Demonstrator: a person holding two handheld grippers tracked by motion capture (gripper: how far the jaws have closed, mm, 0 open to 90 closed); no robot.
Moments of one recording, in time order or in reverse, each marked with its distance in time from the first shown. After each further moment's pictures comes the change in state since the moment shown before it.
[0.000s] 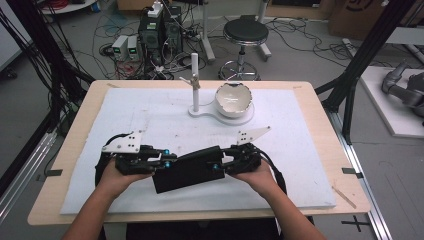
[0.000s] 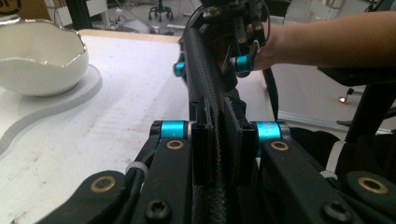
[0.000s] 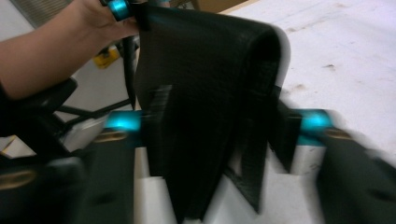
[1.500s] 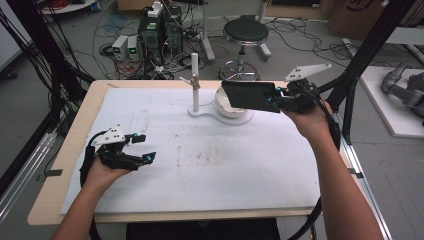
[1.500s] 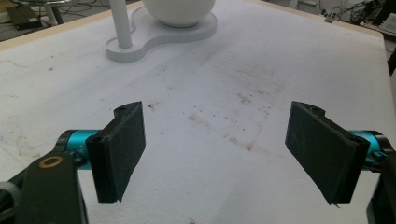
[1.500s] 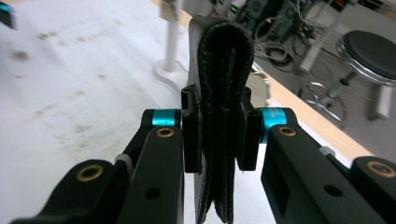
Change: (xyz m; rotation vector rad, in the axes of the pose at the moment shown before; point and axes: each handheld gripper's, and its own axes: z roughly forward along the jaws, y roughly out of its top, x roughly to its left) left arm 0.034 -0.045 -0.037 0.077 0.370 -0.190; right arm -0.026 0.123 -0.147 0.177 -0.717 -0.113
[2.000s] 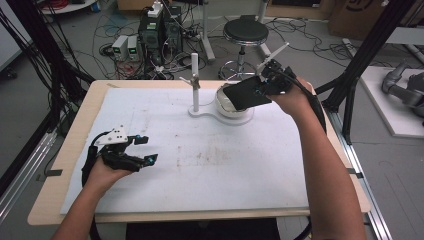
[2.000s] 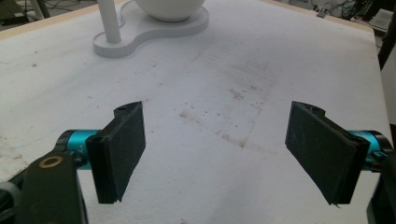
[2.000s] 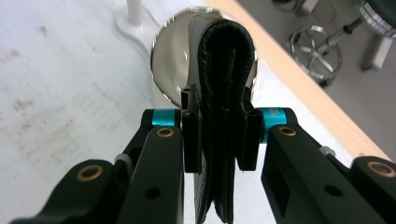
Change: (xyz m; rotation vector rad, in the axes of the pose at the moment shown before) left arm -0.001 -0.001 0.004 0.021 -0.030 0.002; right arm -0.023 0.042 0.069 0.313 -0.026 -0.062
